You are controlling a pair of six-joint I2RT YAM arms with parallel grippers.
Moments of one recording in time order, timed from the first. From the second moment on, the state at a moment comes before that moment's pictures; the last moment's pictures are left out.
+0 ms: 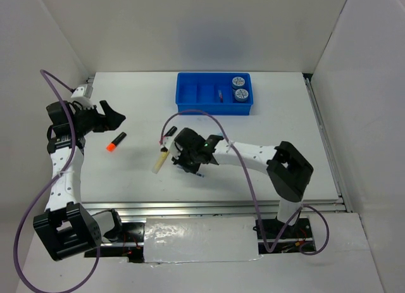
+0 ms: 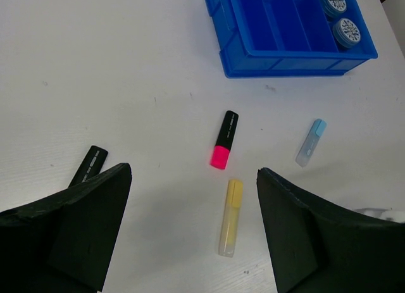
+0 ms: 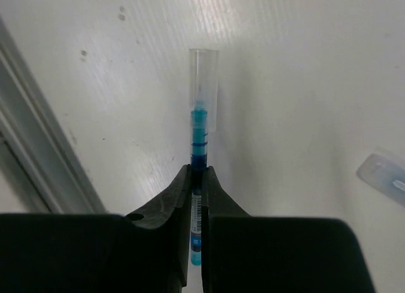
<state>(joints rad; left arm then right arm) 0.37 1.14 0.97 -0.28 0.69 -0.10 0.98 1.83 1.27 -0.46 -0.10 -0.21</state>
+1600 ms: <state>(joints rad) 0.21 1.23 1.00 -0.26 0.46 -0.14 0.29 2.44 2.23 -0.40 0.07 0.25</state>
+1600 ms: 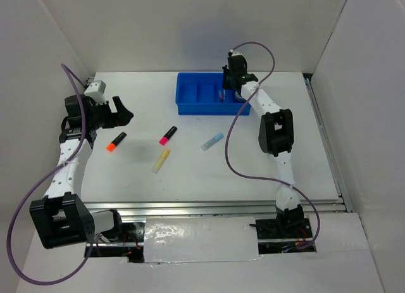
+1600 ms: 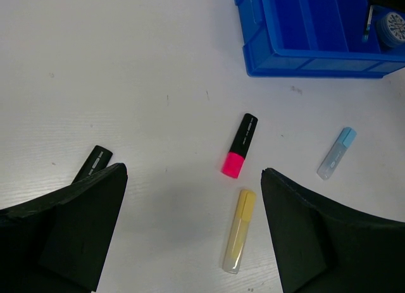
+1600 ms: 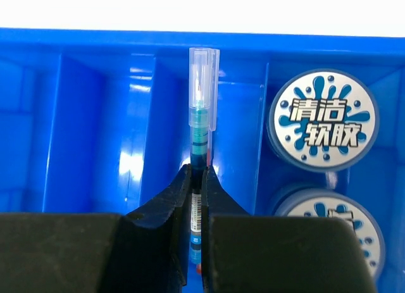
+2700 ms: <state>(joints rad) 0.29 1.53 1.03 -0.44 0.18 0.16 0.29 2.07 2.05 -0.53 -0.25 0.05</state>
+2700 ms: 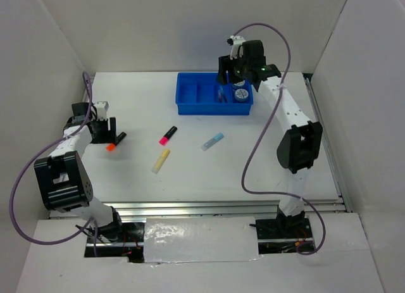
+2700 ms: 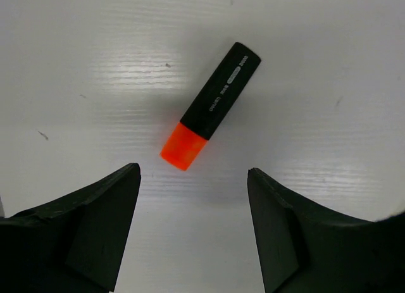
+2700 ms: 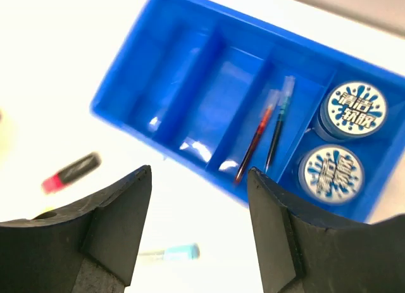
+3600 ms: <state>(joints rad) 0.33 1.76 1.07 -0.42 0.25 0.33 0.42 1.65 1.60 -0.60 -0.54 -0.38</state>
